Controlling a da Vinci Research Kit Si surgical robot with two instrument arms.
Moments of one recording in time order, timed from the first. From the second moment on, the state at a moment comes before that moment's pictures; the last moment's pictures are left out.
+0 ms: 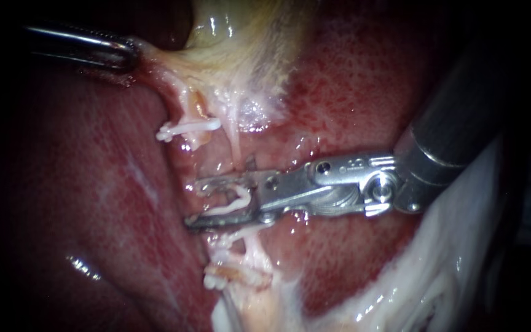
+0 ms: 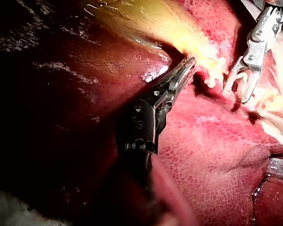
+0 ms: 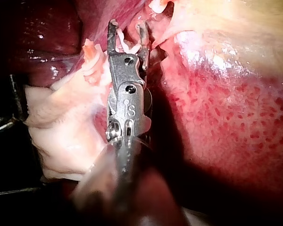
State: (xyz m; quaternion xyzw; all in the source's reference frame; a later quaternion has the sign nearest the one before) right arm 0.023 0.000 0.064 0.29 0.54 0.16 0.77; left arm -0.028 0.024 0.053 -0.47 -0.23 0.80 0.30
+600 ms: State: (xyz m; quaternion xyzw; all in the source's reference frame) right arm 0.016 0.005 0.059 0.36 0.58 0.19 0.71; left arm -0.027 0.025 0.053 -0.47 -0.23 0.80 0.30
